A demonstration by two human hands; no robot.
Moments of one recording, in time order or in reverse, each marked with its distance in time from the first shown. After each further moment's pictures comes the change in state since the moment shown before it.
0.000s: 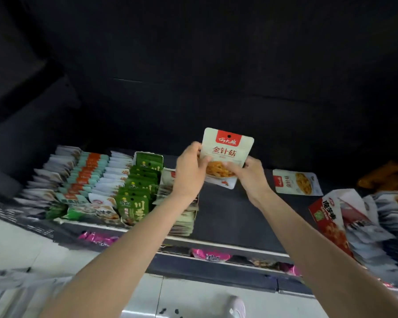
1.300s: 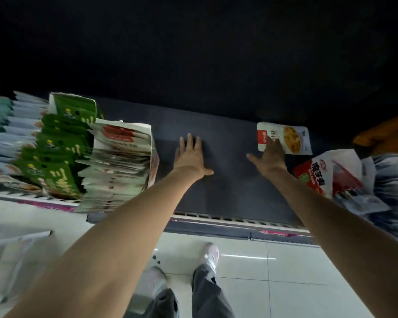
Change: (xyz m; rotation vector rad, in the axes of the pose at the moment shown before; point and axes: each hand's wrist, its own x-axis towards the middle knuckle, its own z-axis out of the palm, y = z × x) left_hand -0.001 -0.079 0.170 0.567 -0.739 -0.266; right_hand 0.072 0.155 -0.137 -1.013 0.052 0.424
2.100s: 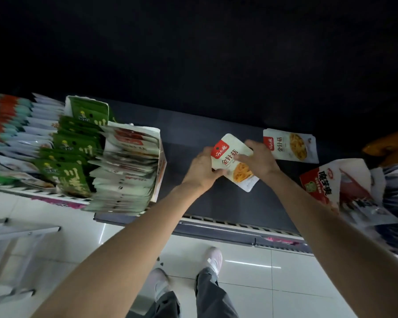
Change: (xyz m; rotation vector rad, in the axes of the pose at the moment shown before) left_hand -0.025 0.008 0.008 -0.534 0.178 0.105; right_hand -0.010 -0.036 0.001 0.160 -0.067 -0.328
